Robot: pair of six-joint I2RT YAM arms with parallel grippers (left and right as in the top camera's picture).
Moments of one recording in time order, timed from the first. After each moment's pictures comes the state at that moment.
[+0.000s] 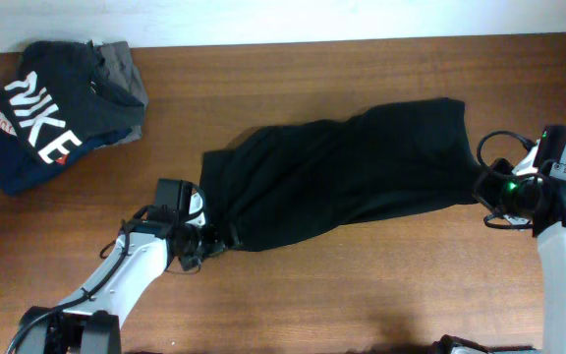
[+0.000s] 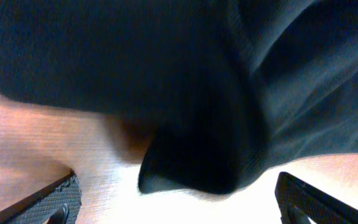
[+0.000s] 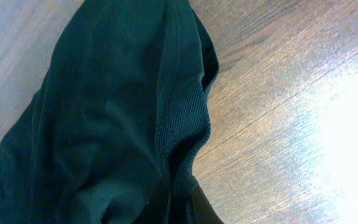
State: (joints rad) left arm -0.16 1.48 0.67 -0.46 0.41 -0.50; right arm -0.34 1.25 1.14 -0.98 -0.18 0.44
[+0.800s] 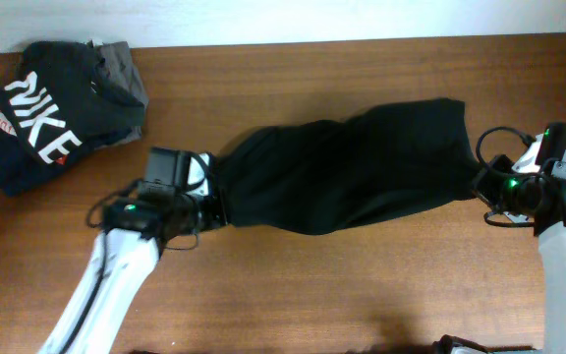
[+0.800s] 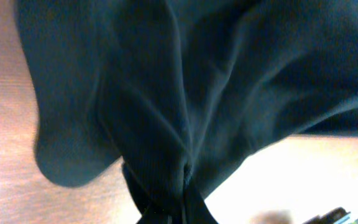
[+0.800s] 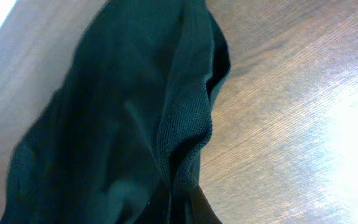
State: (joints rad) left arm -0.22 1.32 0.96 -0.73 0.37 -0.41; right arm -0.34 1.25 1.16 -0.97 -0.23 0.43
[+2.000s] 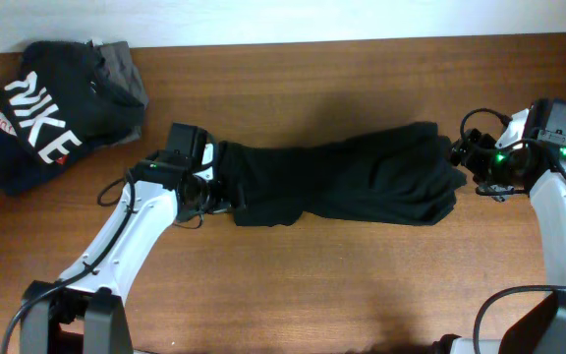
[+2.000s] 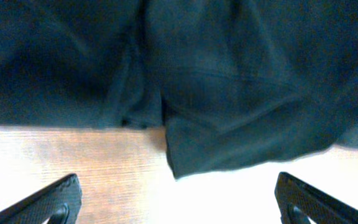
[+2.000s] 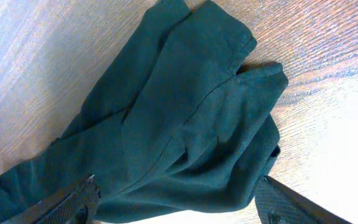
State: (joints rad) left arm -0.23 1.61 1.09 -0.77 0.22 -0.37; right arm -0.34 1.53 1.21 -0.83 -0.35 0.36
